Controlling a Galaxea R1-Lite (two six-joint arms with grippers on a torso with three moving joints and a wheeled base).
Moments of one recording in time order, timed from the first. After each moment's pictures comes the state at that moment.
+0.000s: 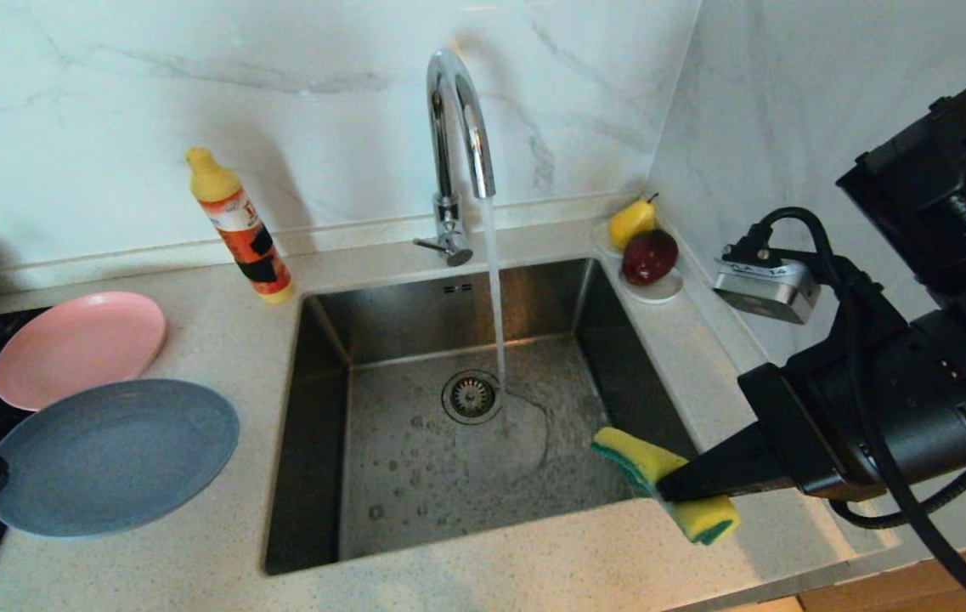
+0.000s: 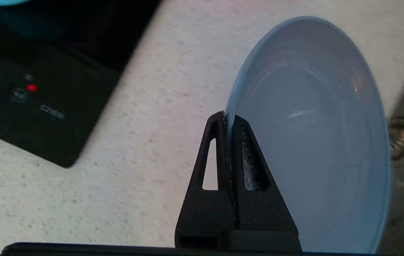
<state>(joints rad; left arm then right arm) 0.60 1.35 -0.58 -0.20 -0.21 -0.27 0.73 1.54 -1.50 0.78 0.39 0.57</state>
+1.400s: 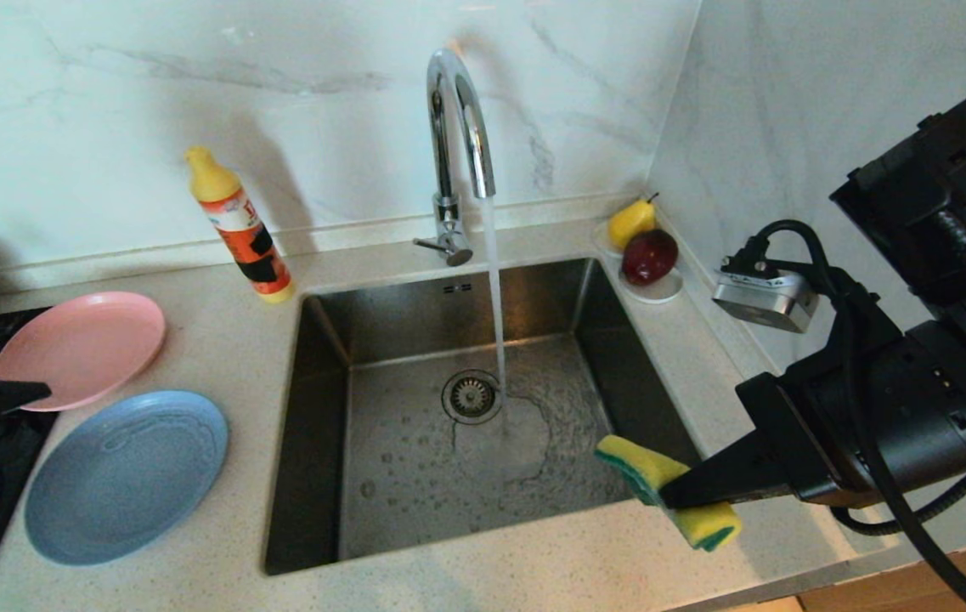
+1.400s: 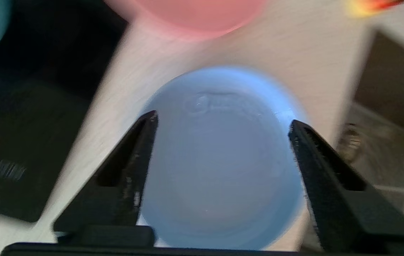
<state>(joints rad) 0.60 1.39 -0.72 -0.22 -0.36 -0.27 0.72 1.53 -1.48 0.77 0.39 0.57</state>
